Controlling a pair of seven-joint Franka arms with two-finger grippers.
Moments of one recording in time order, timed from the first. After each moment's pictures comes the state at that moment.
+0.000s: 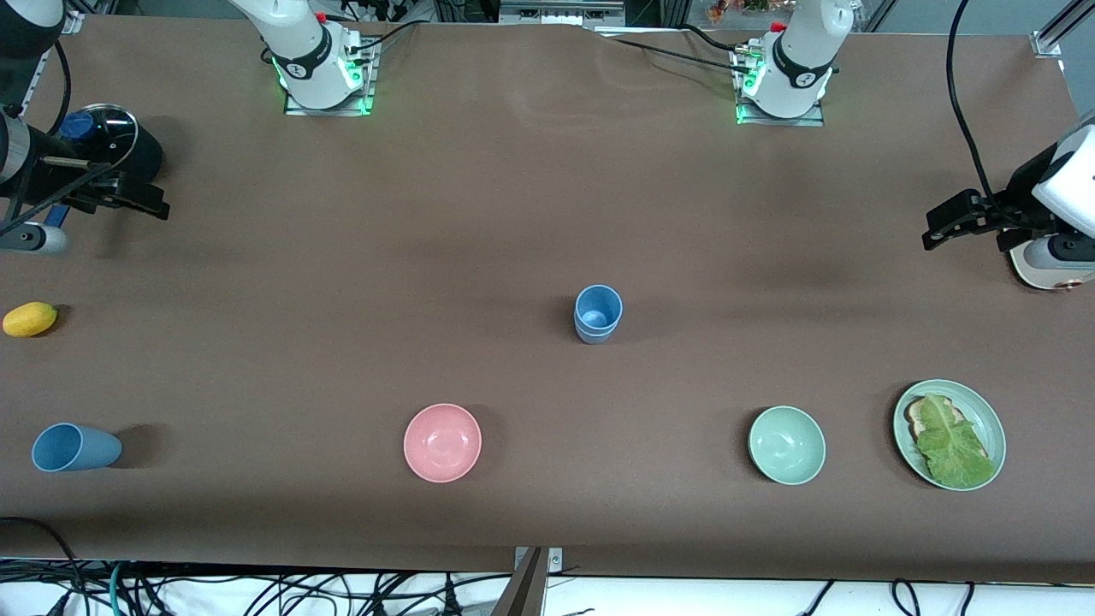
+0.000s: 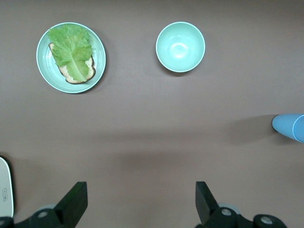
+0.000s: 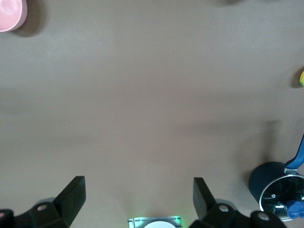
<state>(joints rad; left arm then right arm) -0.05 0.08 0.05 -1.54 -0.03 1.61 -0.01 0.04 0.09 -0.03 -1.52 -0.01 1.47 0.08</state>
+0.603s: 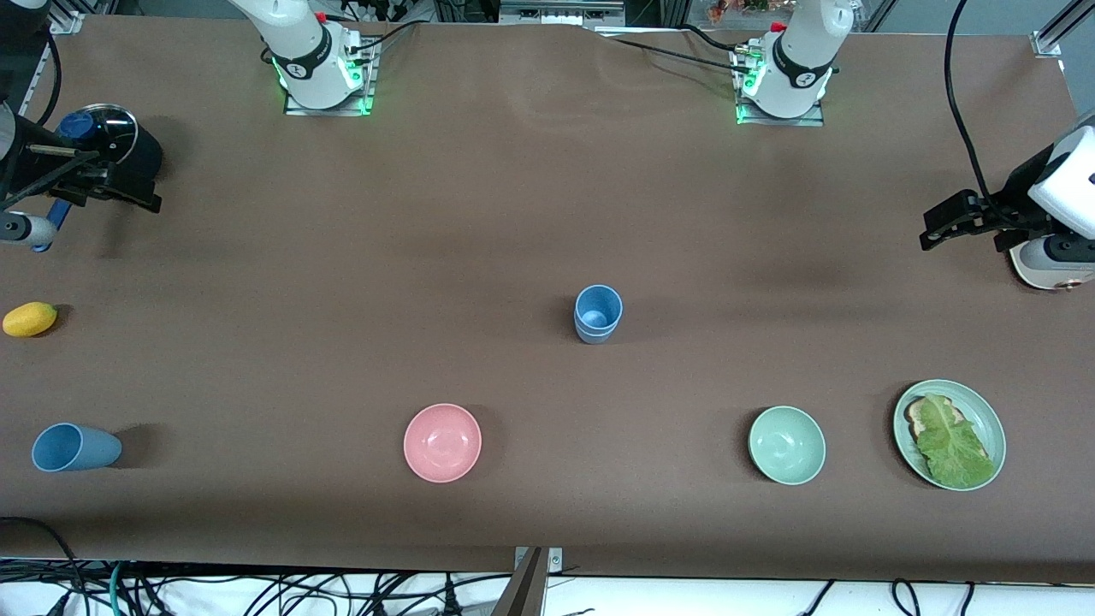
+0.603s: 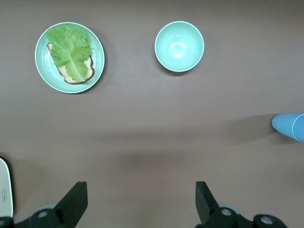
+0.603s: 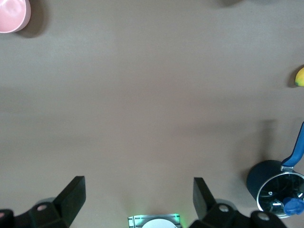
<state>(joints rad) -0.06 0.08 0.05 -1.54 -0.03 1.61 -0.01 0.04 0.09 -0.03 -1.50 -0.01 1.44 0.08</state>
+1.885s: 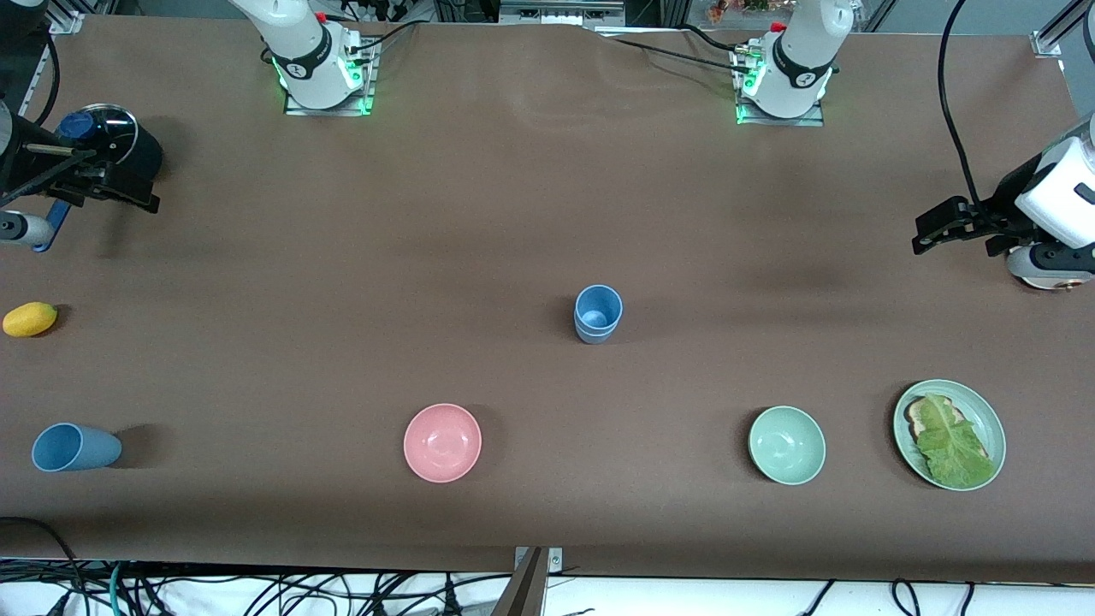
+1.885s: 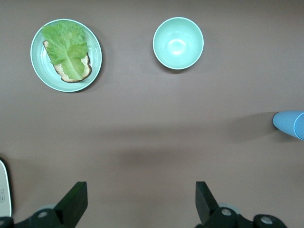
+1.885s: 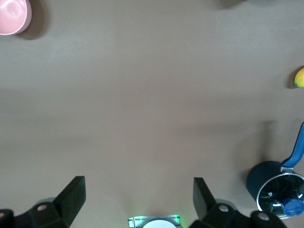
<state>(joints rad) -0.06 0.10 0.05 -1.54 -0.03 1.61 -0.01 0.03 0.09 -0.03 -1.49 -0.01 1.44 0.08</state>
